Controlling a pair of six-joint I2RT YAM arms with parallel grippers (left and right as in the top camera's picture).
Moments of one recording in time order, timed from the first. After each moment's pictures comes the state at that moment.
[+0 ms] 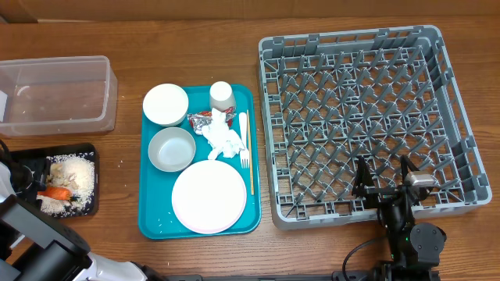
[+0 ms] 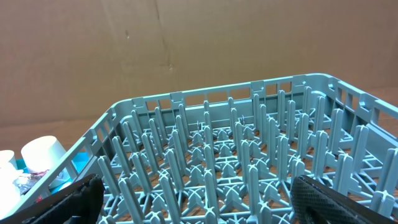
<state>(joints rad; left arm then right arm) 0.84 1.78 1.30 -0.91 -0.03 -0.66 -0.08 0.01 0.02 -0.02 -0.17 0.15</state>
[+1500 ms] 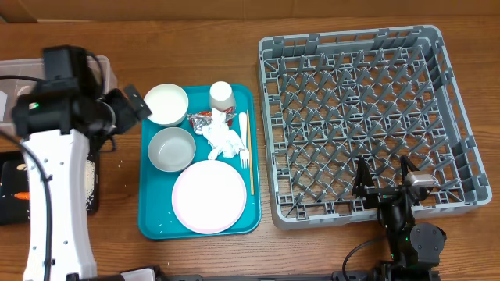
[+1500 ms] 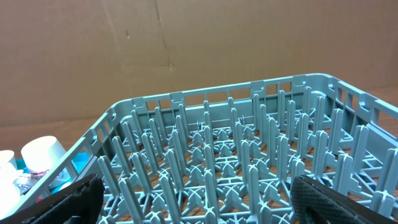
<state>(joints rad) 0.14 1.48 1.55 -1.27 0.08 -0.46 -0.08 0.01 0.02 -0.02 -0.17 0.15</state>
